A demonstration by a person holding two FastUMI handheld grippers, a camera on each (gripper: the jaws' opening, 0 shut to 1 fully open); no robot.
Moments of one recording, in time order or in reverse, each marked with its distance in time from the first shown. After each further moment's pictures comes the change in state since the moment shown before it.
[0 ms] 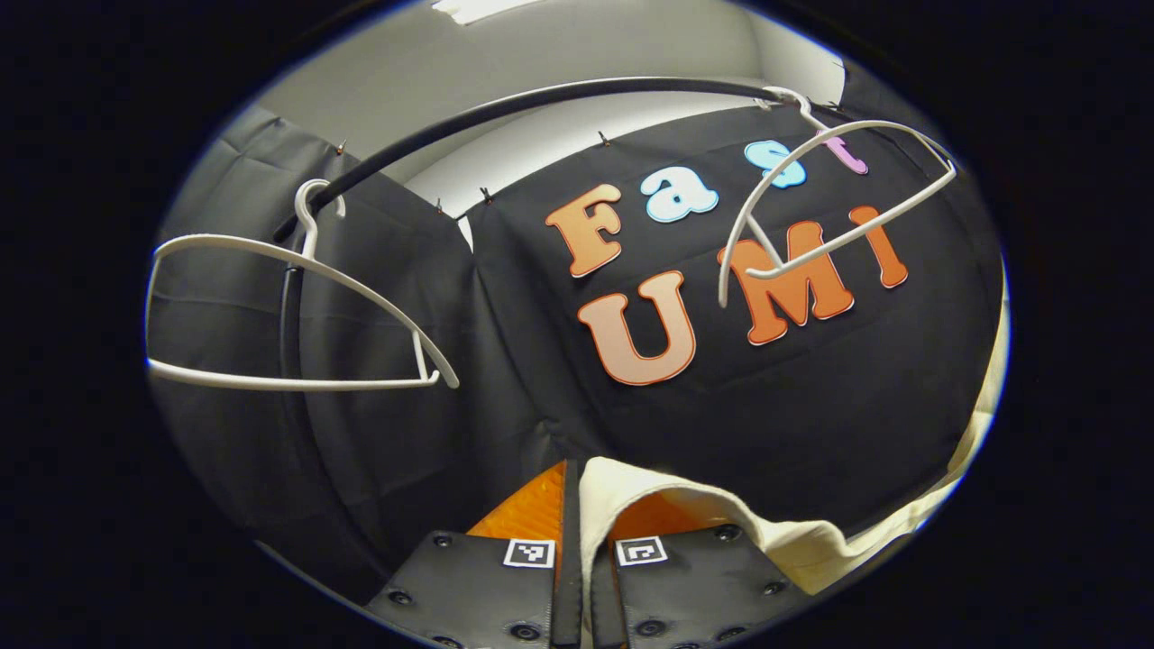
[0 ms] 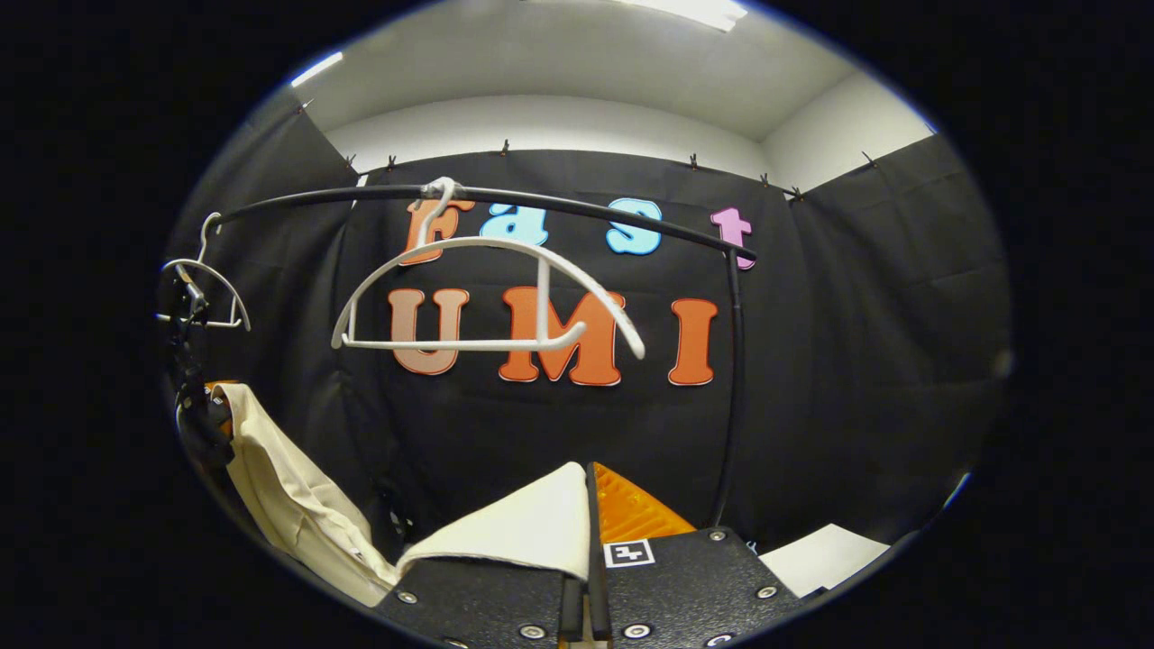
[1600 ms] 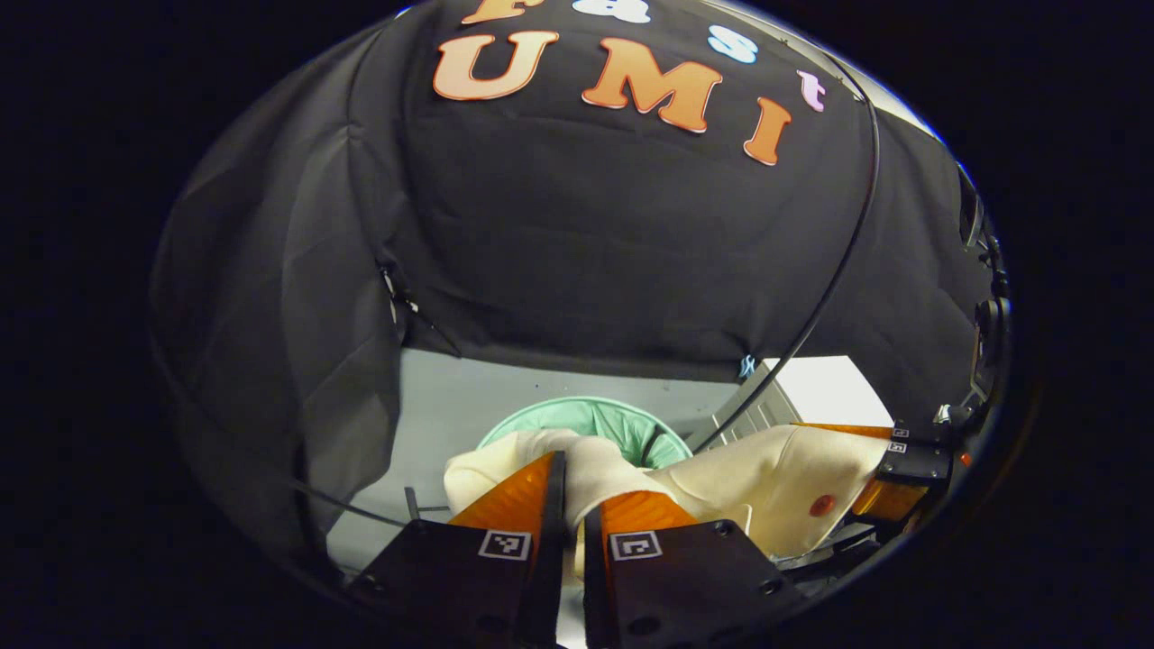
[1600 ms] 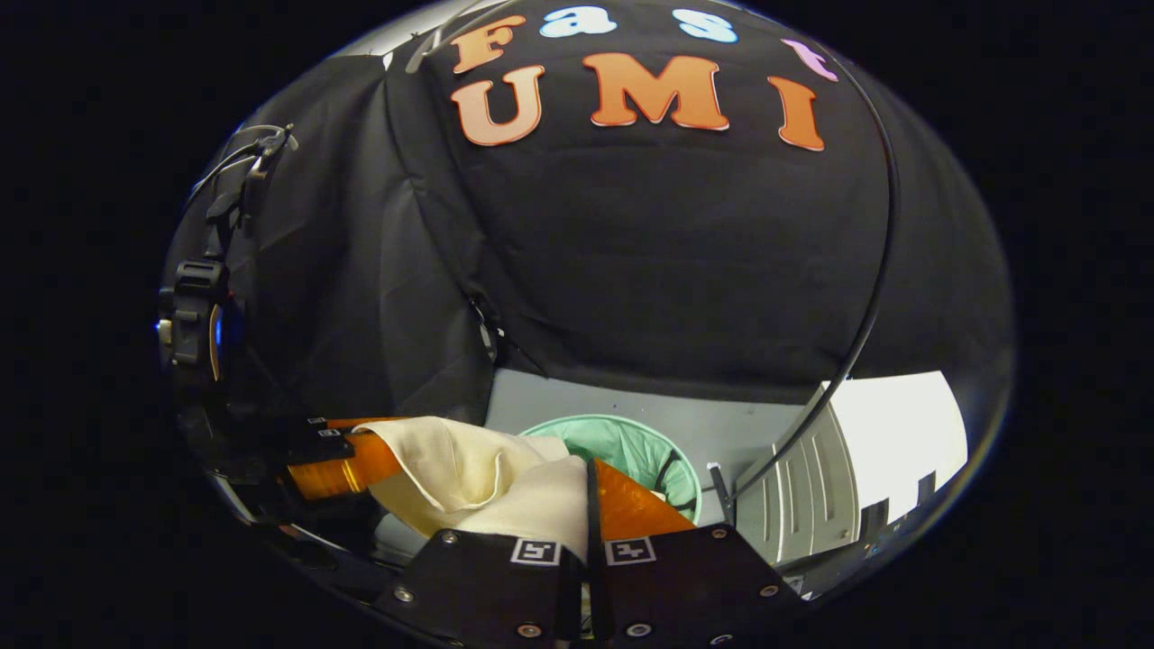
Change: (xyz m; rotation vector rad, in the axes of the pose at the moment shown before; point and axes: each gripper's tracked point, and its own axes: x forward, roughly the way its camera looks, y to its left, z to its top) left arm -0.188 -0.238 -0.241 -0.341 0.842 -0.608; right arm -0.065 0.122 -0.339 0.098 0.735 0.242
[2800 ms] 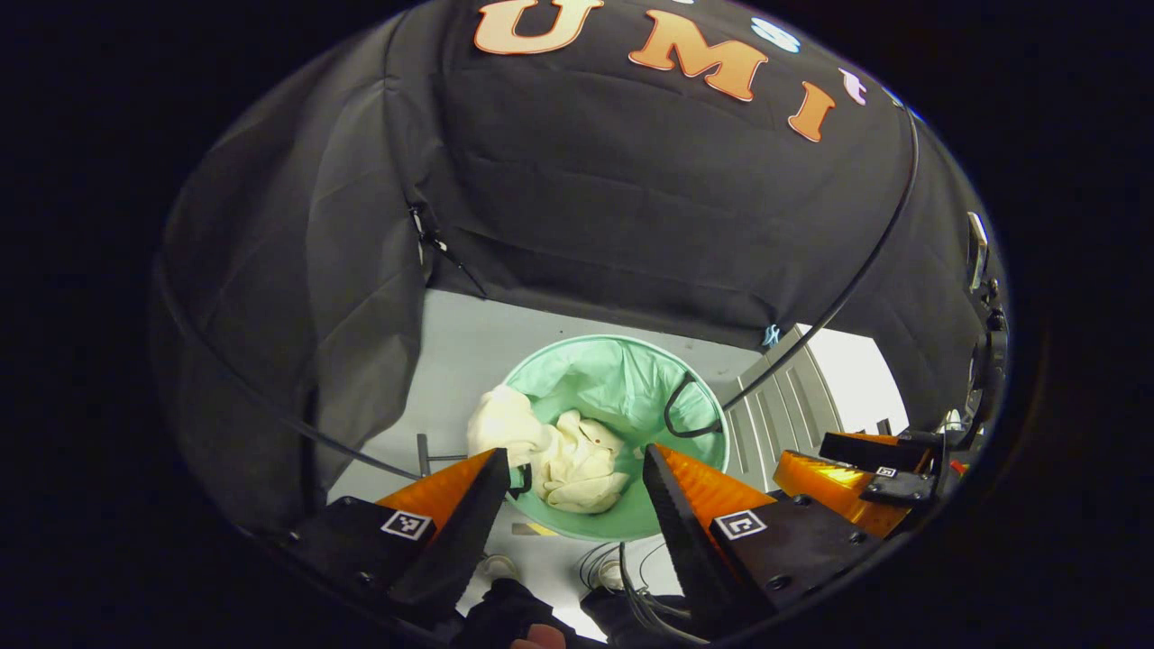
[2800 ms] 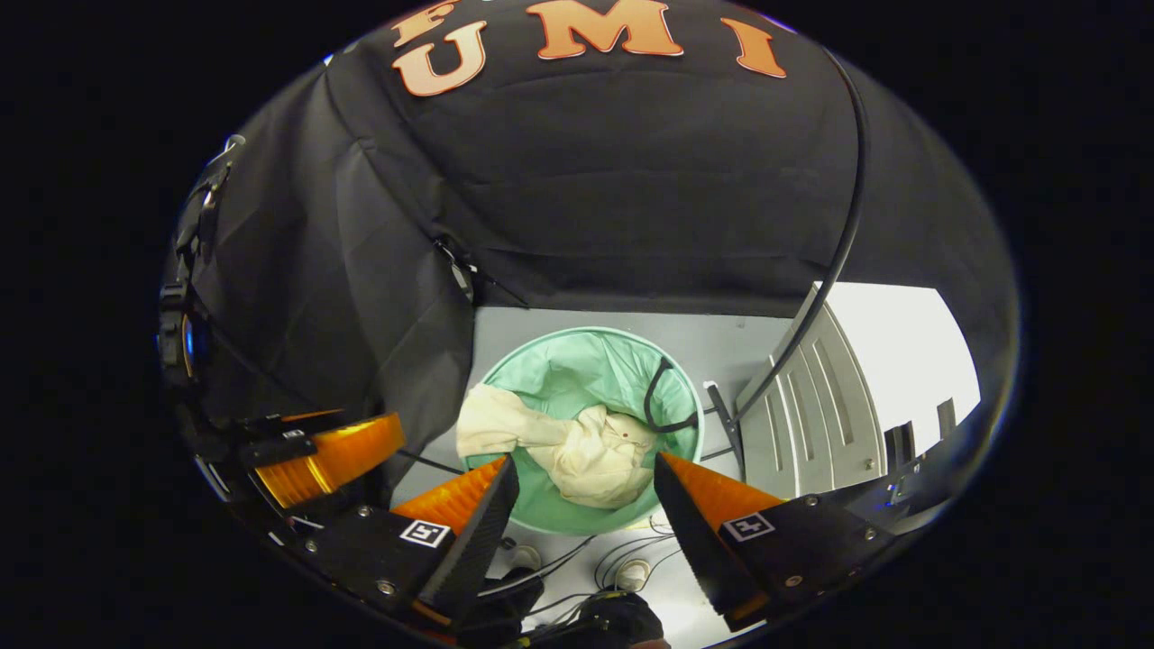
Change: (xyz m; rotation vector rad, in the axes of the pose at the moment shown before) left arm -0.009 0.028 -0.058 -0.080 0.132 0.081; right arm 0.003 -0.021 -0.080 0.081 0.215 -0.069
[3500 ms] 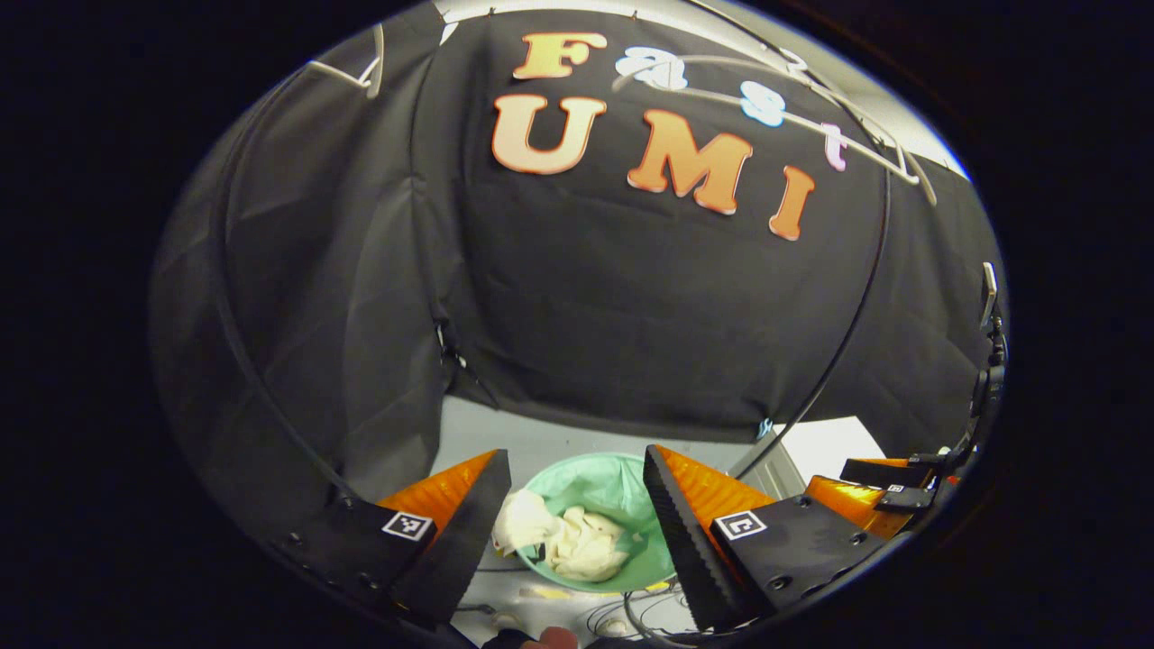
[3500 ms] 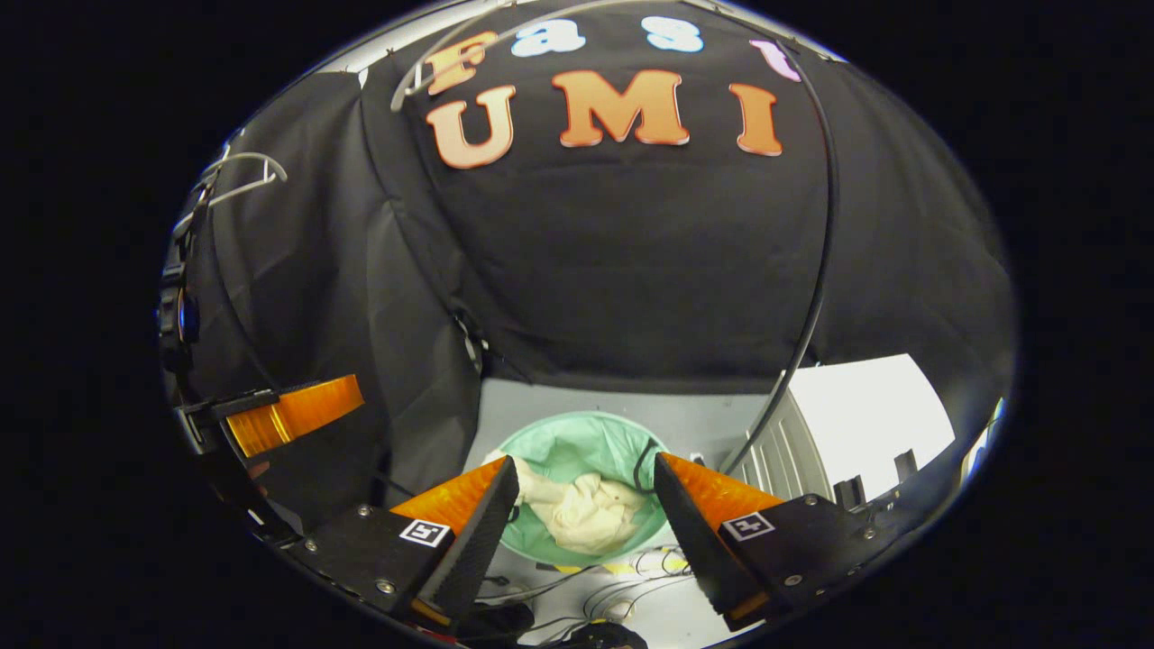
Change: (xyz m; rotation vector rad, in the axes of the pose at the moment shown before) left arm -0.137 0.001 0.133 -0.011 -0.419 -0.004; right arm -0.146 0.017 0.126 -0.028 -0.352 0.008
